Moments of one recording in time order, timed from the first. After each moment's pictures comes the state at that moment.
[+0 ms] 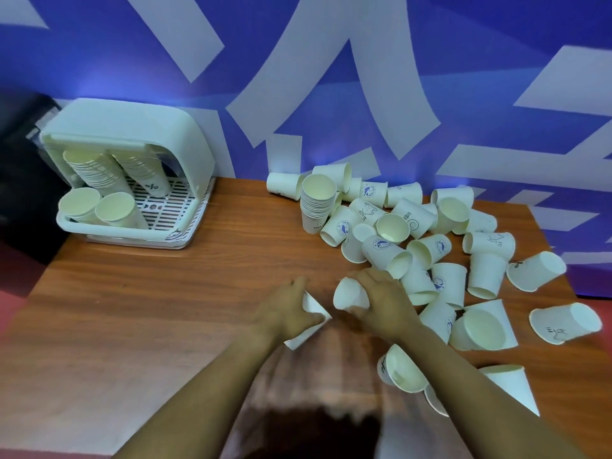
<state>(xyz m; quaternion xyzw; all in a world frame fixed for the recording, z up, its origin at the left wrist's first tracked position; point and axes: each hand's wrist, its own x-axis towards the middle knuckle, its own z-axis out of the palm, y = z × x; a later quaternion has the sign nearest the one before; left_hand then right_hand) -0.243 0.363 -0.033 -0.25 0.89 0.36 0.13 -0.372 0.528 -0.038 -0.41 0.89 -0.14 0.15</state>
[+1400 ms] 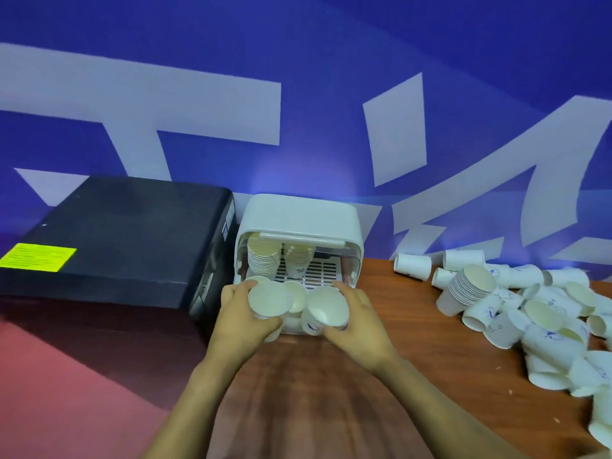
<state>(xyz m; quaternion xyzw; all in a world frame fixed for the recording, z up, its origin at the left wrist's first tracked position) -0.050 -0.031 0.039 -0.36 0.79 0.47 -0.14 -0.183 0.135 0.024 -0.34 0.86 -0.35 0.16</state>
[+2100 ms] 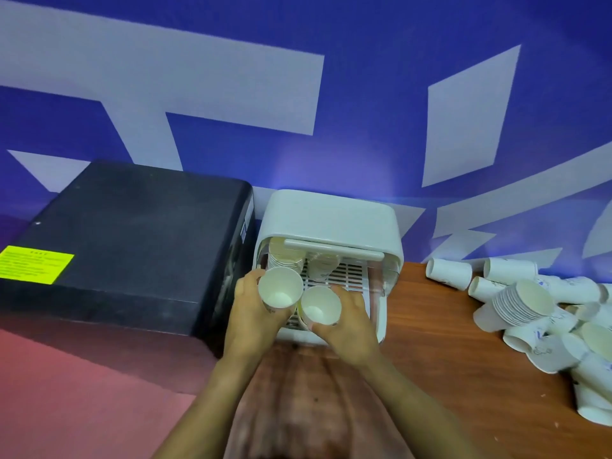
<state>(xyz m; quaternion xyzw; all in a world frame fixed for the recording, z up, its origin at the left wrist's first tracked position) -0.086 -0.082 -0.002 -0.39 0.76 0.47 -0.21 -0.195 0.049 -0.024 -0.24 0.89 -0.32 0.20</state>
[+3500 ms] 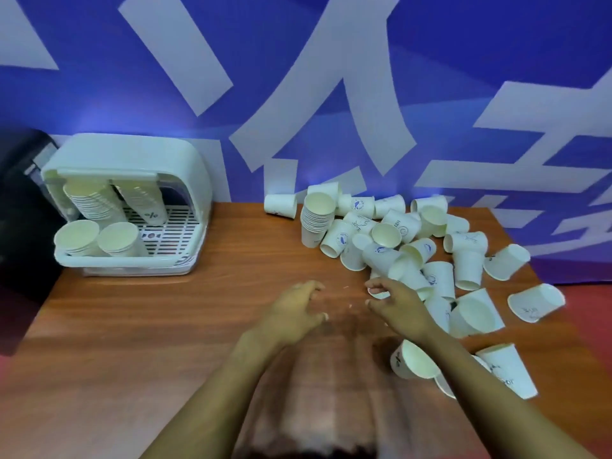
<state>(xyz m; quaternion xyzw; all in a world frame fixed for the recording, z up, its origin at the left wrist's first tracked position) -0.211 0.329 0.007 -0.13 0.88 0.44 0.08 -0.322 0.516 0.008 -0.19 0.90 -0.34 0.21</state>
